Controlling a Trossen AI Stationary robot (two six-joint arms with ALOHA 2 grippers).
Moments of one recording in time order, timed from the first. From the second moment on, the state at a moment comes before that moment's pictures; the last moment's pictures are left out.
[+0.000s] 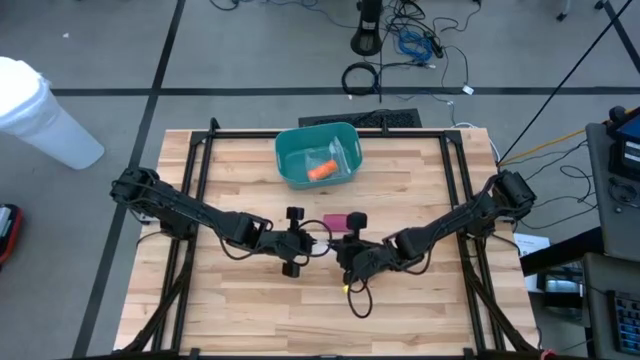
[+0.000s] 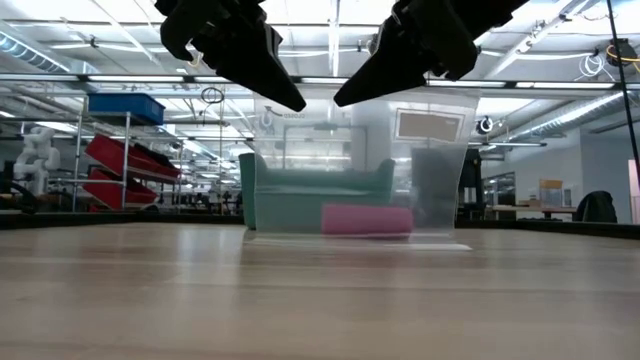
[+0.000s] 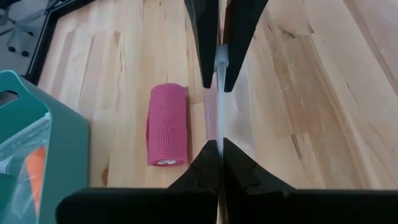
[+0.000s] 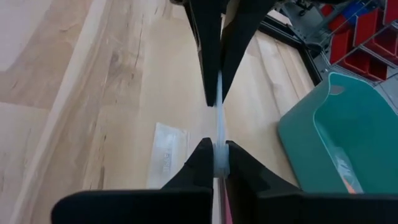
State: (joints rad) left arm -0.30 1.57 1.04 -0.27 -0.38 0.09; right arm 0.41 1.69 1.04 -0.07 0.66 -0.02
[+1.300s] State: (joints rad) left arm -0.30 1.57 1.03 -0.30 -0.45 0.09; right arm 0.57 1.67 1.04 -0.46 0.77 0.33
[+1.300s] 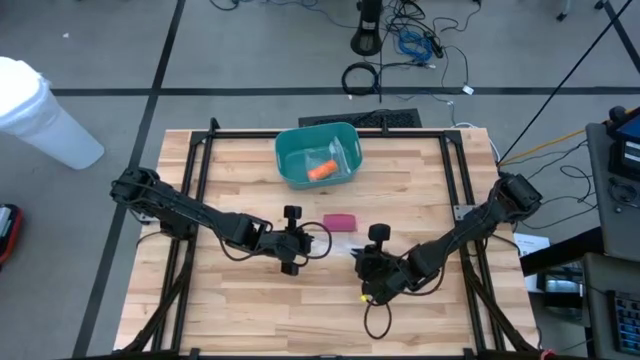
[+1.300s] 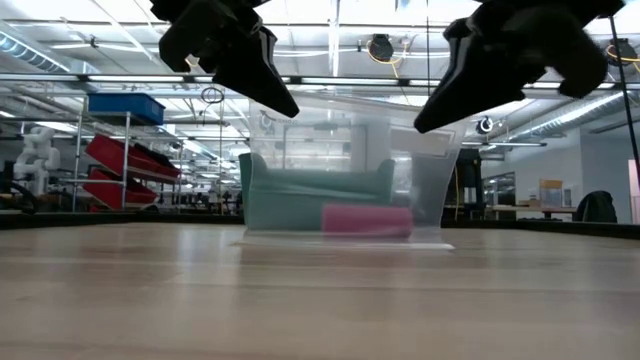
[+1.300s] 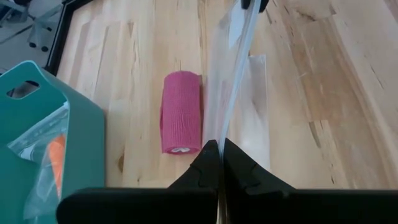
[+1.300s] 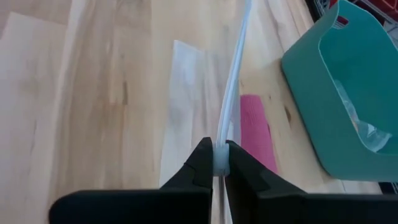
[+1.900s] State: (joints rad) left arm -0.30 1.57 1.03 -0.27 -0.47 0.09; right arm 0.61 1.60 1.04 -0.52 0.78 0.43
